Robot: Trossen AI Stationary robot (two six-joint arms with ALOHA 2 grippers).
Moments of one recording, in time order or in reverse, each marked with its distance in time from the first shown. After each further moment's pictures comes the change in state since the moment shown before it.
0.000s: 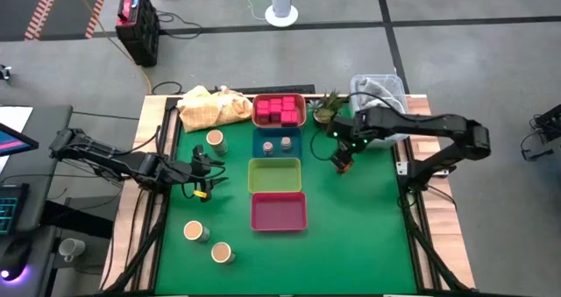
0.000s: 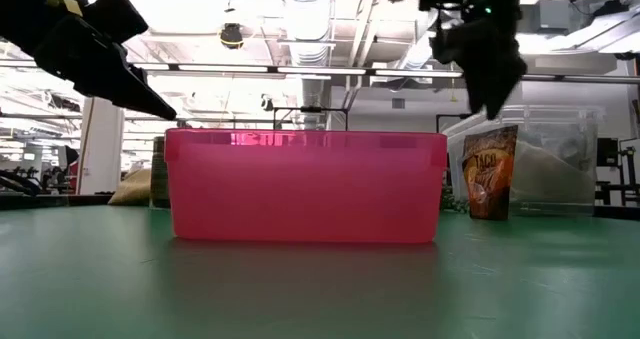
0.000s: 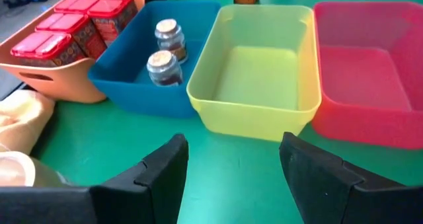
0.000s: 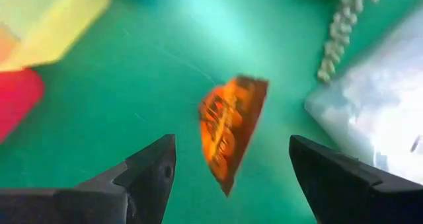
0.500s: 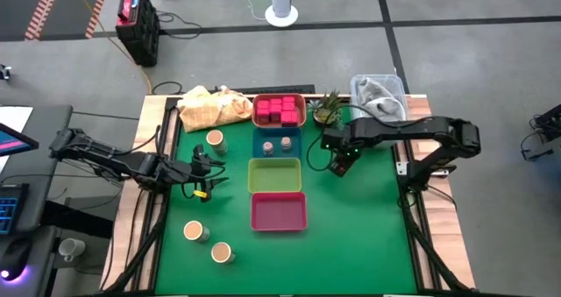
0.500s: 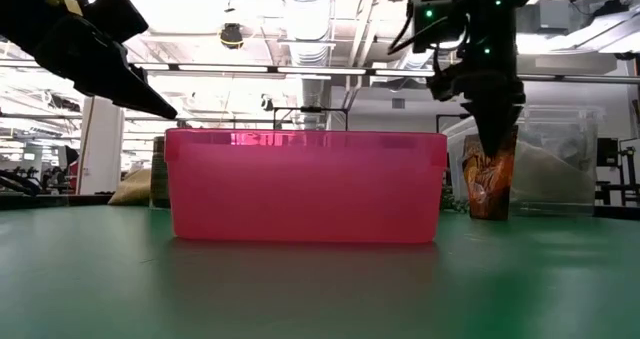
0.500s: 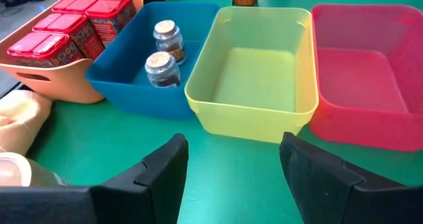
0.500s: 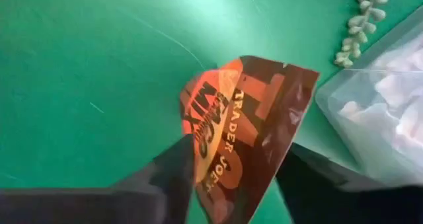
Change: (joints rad) left arm 0.000 0.000 0.000 0.007 0.007 -0.006; right arm 0.019 0.093 -0.131 0.094 0.018 -0.036
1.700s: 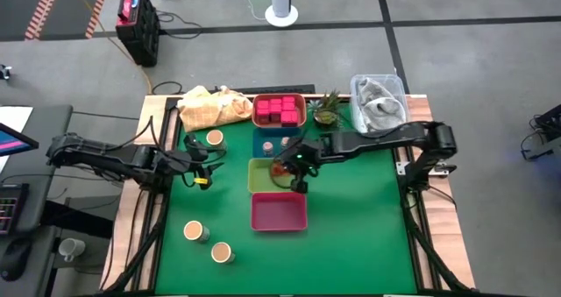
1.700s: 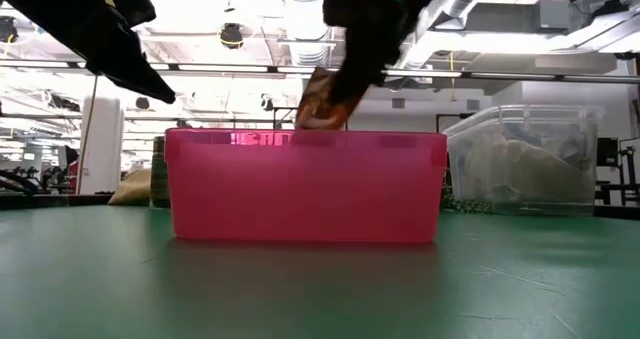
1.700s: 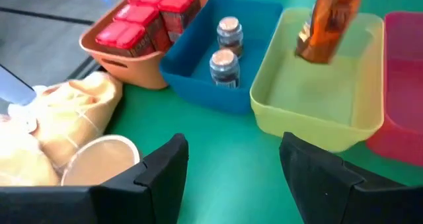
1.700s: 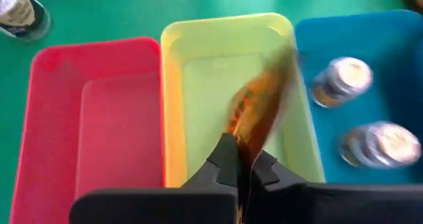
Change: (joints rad) left arm 0.106 0.000 0.167 -0.260 -0.070 -0.046; right arm 0.176 0.223 0.280 0.577 -0.120 -0.425
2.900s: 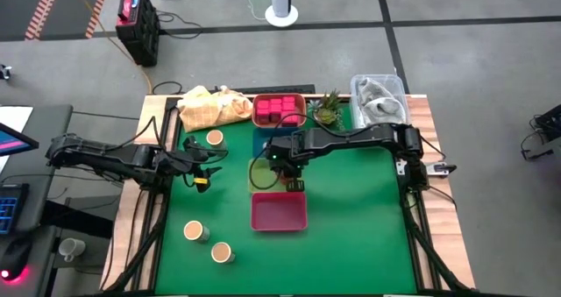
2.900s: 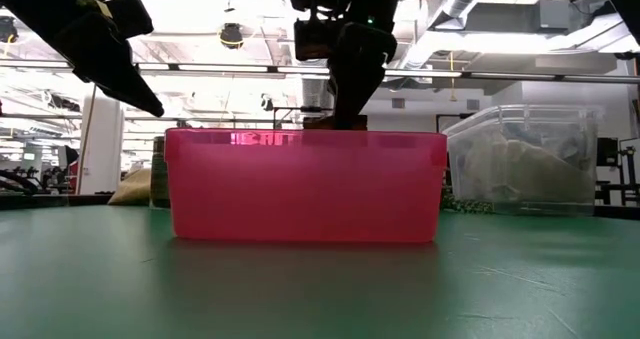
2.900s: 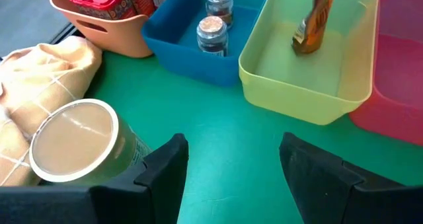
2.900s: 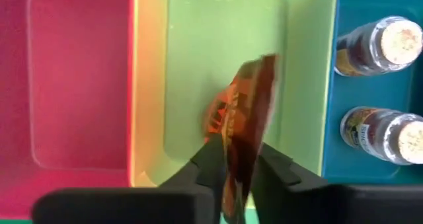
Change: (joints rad) left arm 0.018 0.000 0.000 -0.085 0.090 -0.079; right arm -0.026 0.282 0.363 -0.429 -0.015 -0.178
